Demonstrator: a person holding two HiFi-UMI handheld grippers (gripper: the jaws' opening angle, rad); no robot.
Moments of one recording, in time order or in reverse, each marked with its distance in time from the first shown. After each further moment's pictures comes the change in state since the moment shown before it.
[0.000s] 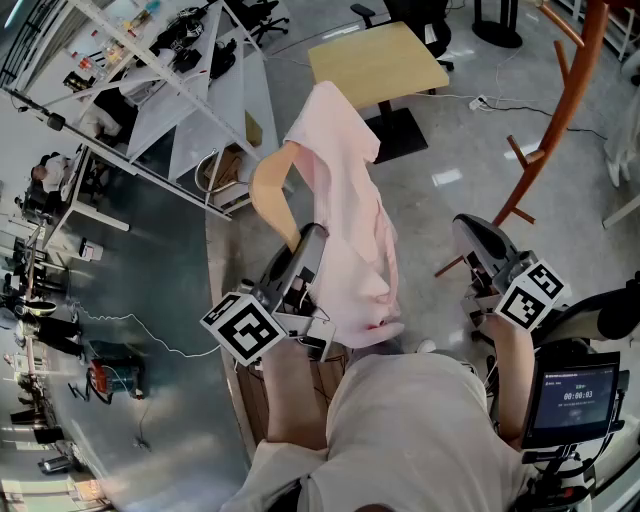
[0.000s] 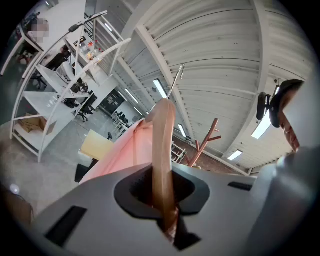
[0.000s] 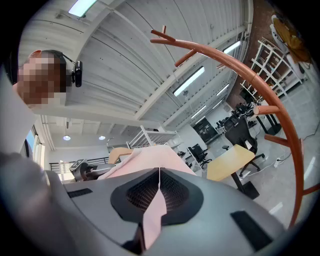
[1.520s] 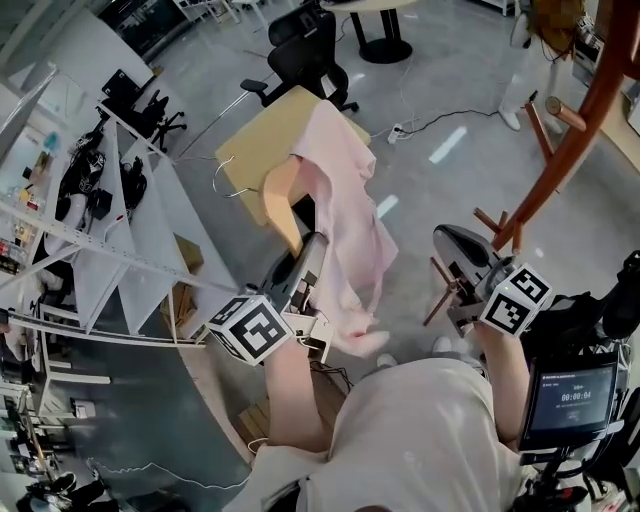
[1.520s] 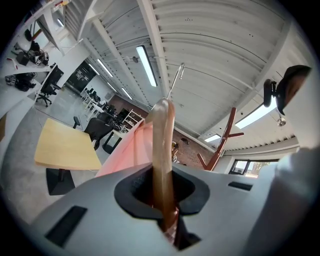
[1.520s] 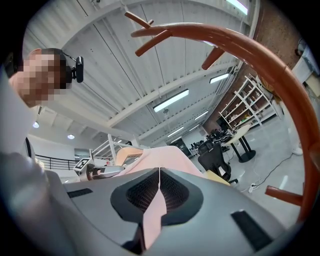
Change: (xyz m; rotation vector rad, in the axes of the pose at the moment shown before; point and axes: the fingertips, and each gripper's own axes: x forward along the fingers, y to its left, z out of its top) left arm 0.287 0.077 0.078 0.083 0.278 -0.283; right arm 0.112 -0.150 0.103 -0.093 -0.190 -0.310
